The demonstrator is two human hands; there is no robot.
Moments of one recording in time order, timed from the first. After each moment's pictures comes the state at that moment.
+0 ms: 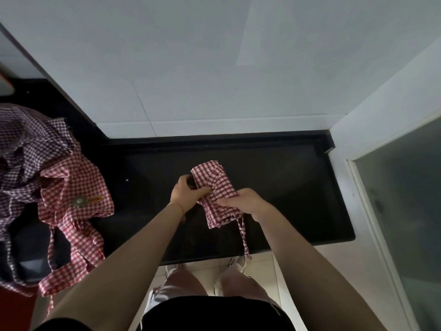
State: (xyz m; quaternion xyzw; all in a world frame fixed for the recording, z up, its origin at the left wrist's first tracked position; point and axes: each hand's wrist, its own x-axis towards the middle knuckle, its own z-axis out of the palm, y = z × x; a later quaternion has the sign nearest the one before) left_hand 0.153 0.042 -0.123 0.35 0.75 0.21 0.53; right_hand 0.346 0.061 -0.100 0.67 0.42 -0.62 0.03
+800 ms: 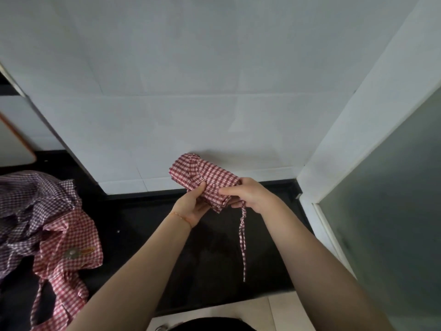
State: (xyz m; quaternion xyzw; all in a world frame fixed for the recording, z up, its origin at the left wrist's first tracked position) left_hand 0.223 0.089 0.017 0.05 0.49 0.49 0.72; right_hand 0.391 0.126 0.055 0.60 0.49 -0.61 -0.16
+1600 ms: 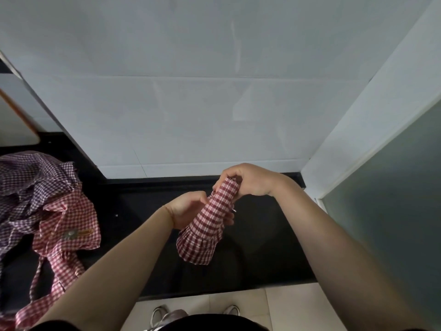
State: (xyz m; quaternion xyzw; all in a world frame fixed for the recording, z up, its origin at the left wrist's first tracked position) left_hand 0.205 0.078 -0.010 0.38 0.32 0.17 0.85; right_hand 0.413 0.137 0.080 0.39 0.78 -0.48 -0.02
